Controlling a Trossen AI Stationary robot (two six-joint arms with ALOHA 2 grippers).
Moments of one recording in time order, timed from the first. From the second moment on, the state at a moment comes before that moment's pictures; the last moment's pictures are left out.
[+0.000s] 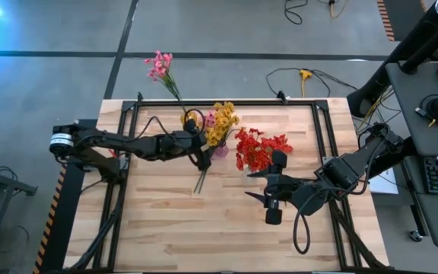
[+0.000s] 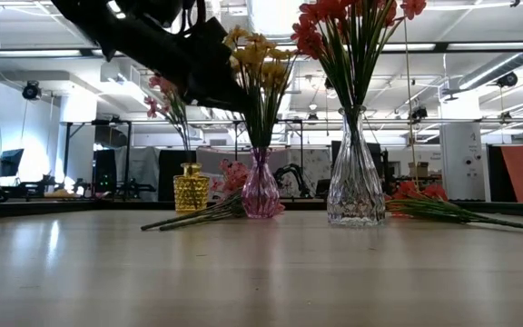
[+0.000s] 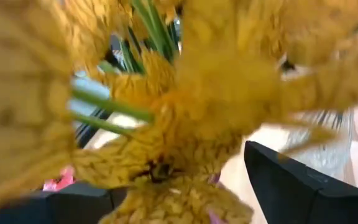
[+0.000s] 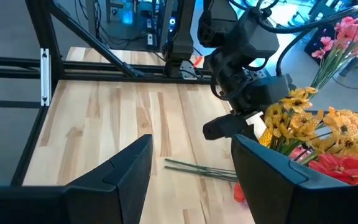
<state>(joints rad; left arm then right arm) 0.09 1.43 0.77 0.25 -0.35 0.03 0.58 1.49 1.65 -0.73 0.70 0.24</state>
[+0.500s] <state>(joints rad) 0.09 1.27 0.77 -0.13 -0.35 -0.02 0.58 1.49 1.65 -0.80 0.45 0.46</state>
